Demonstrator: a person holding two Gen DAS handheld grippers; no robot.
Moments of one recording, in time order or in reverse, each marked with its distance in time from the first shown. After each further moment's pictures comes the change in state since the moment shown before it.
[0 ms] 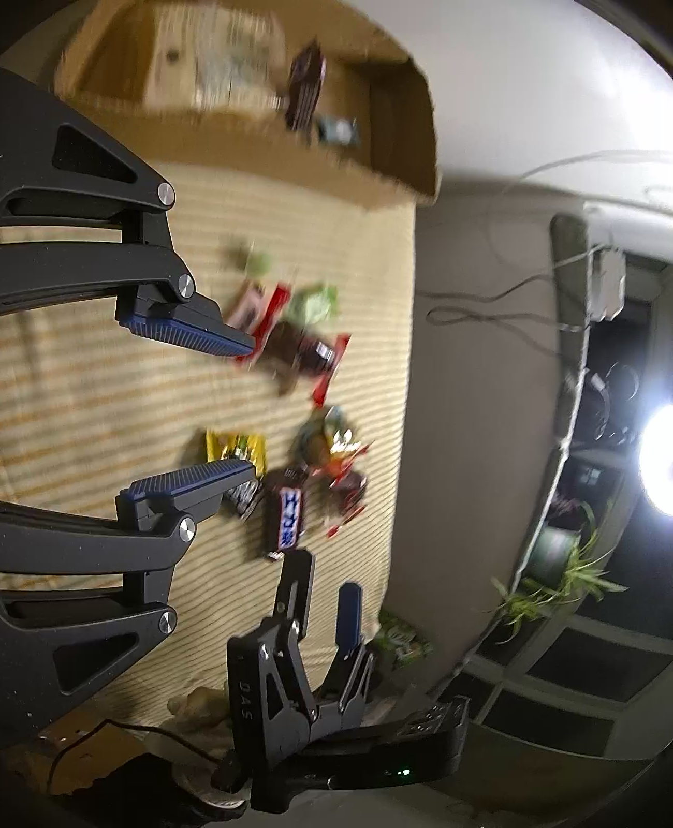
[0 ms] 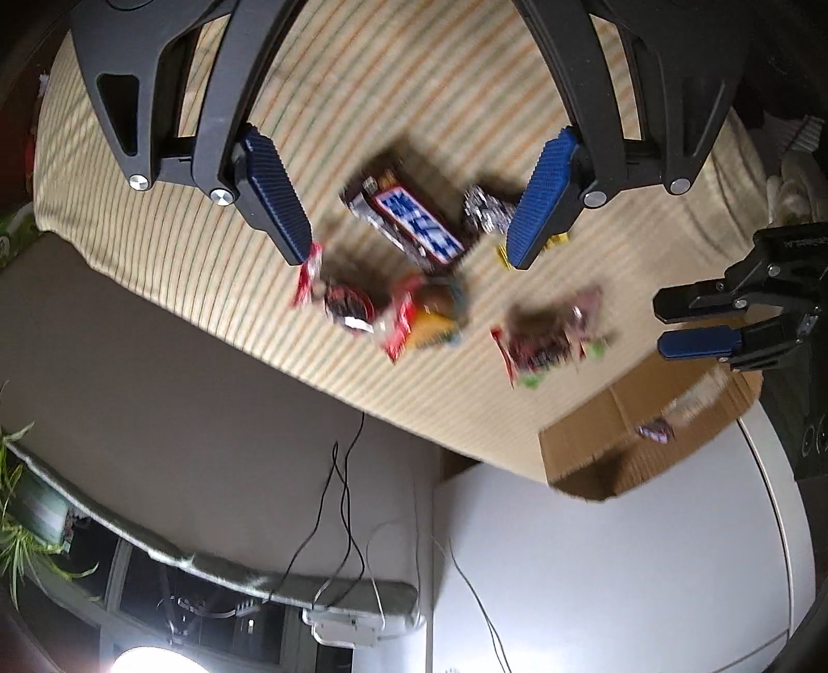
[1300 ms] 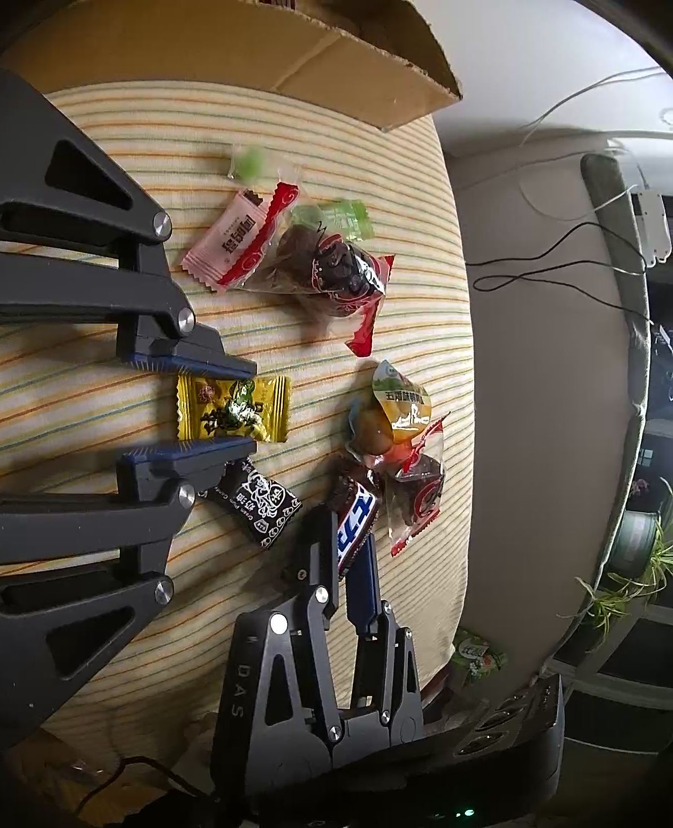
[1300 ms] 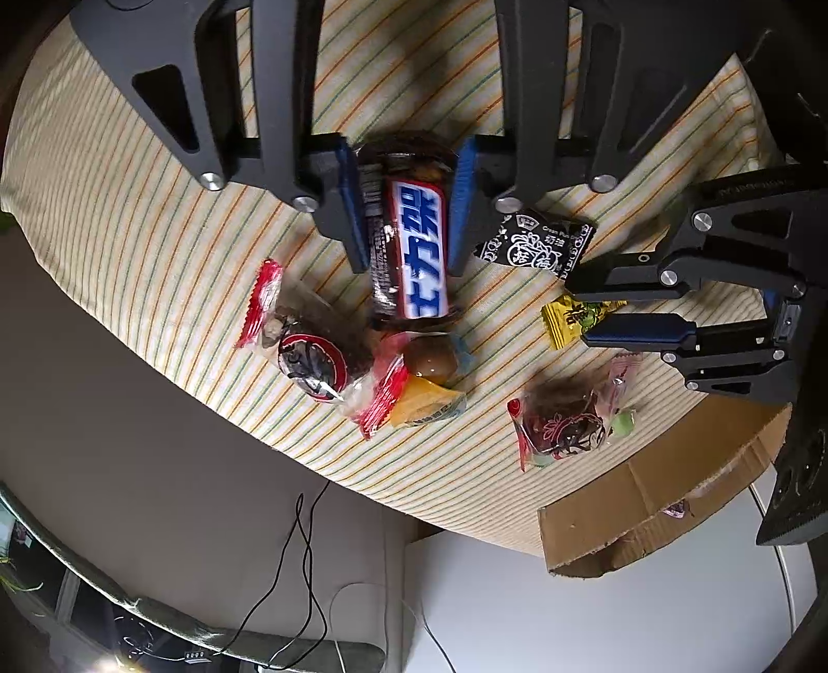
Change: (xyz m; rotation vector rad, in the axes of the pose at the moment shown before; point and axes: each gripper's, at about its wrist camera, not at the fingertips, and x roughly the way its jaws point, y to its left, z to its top) left arm 0.069 -0.024 -0.002 0.100 0.140 0.050; right arm 0.052 0.000 -0.011 -0.064 0.110 0.049
